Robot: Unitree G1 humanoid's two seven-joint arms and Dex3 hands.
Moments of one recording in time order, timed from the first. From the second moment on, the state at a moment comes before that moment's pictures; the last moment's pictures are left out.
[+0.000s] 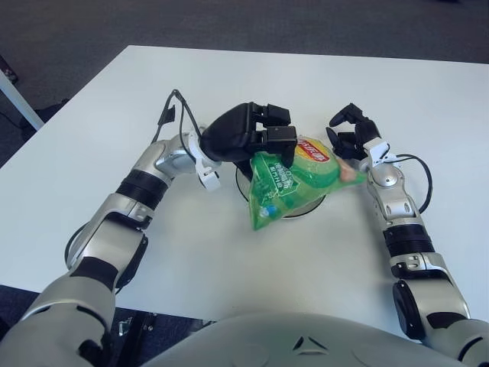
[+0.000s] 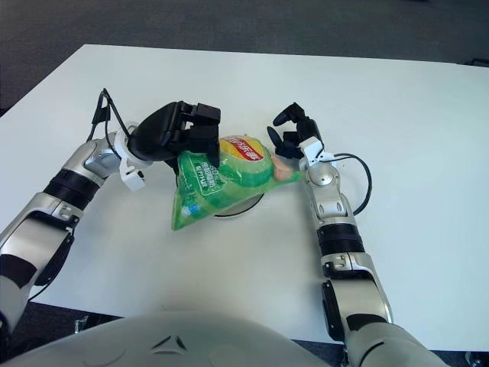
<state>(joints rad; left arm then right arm) -0.71 0.42 -0.40 0.45 0.51 -1.29 0.13 -0.37 -0.26 0.01 0.36 -0.13 -0.05 0.01</state>
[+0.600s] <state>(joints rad) -0.68 0.41 -0.38 0.40 0.51 -1.26 -0.02 -0.37 -0.26 0.01 0.36 -0.13 -0.05 0.01</state>
